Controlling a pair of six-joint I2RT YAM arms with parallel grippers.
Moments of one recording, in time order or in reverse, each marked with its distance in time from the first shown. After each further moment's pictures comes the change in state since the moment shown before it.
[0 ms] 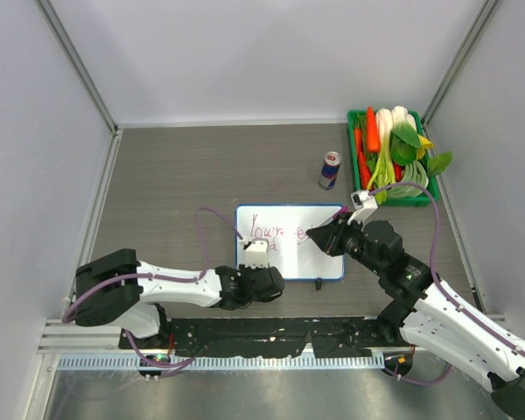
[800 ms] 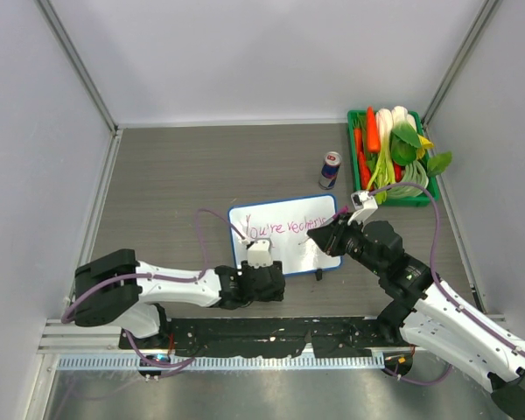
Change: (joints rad) left arm 0.007 -0.010 -0.014 0.069 0.035 -0.027; right arm -0.002 -0.002 -0.002 -0.005 0.004 -0.009
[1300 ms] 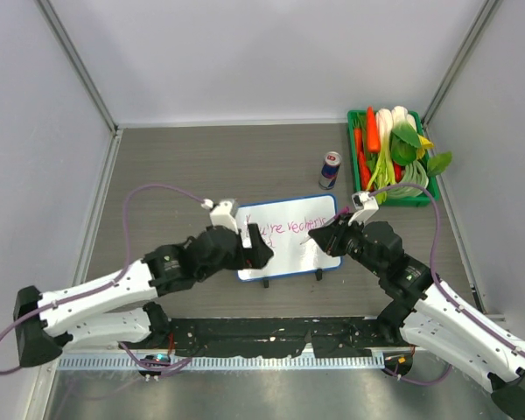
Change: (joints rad) left arm 0.157 -0.479 0.095 -0.227 0.119 0.206; right arm 0.000 -0.004 -0.006 -0.006 0.023 -0.010
